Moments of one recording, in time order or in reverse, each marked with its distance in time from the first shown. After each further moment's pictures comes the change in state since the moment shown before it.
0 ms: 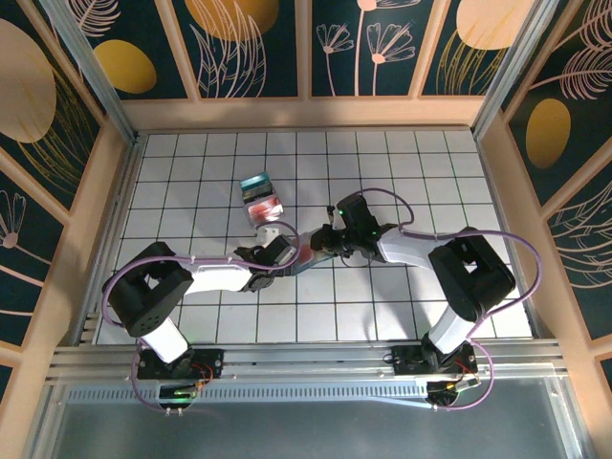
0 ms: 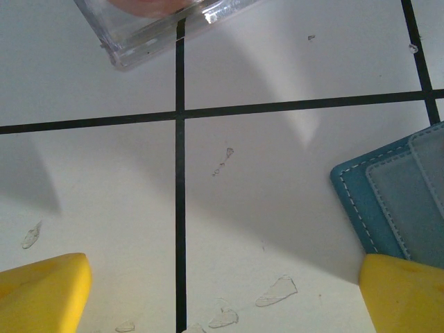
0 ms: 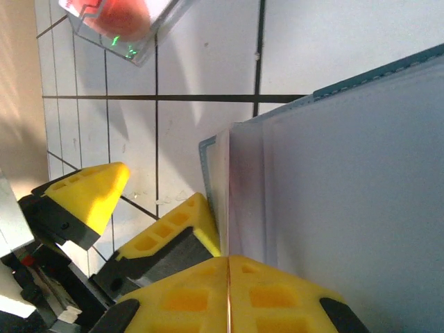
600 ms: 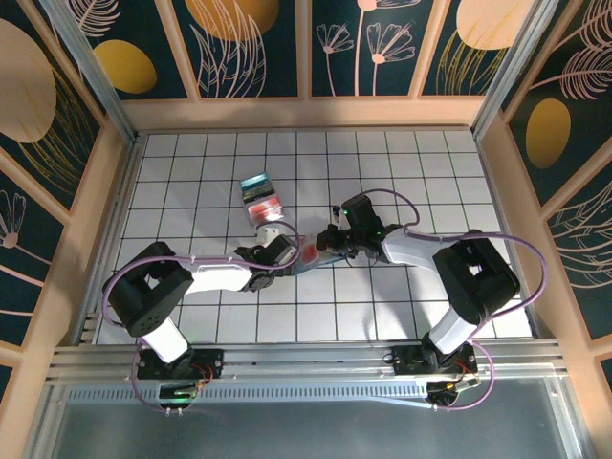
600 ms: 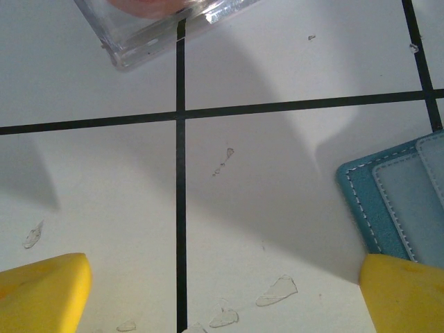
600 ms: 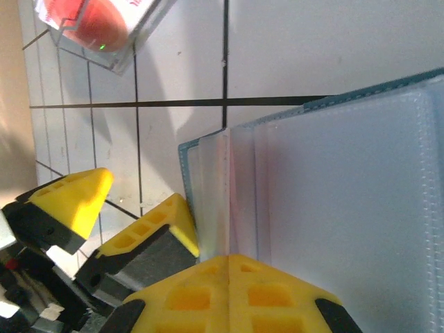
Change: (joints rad) left arm -0.001 -0.002 0.006 -0.013 -0.003 0.000; right arm -0.021 -0.026 -0.016 -0.036 0.027 -0.006
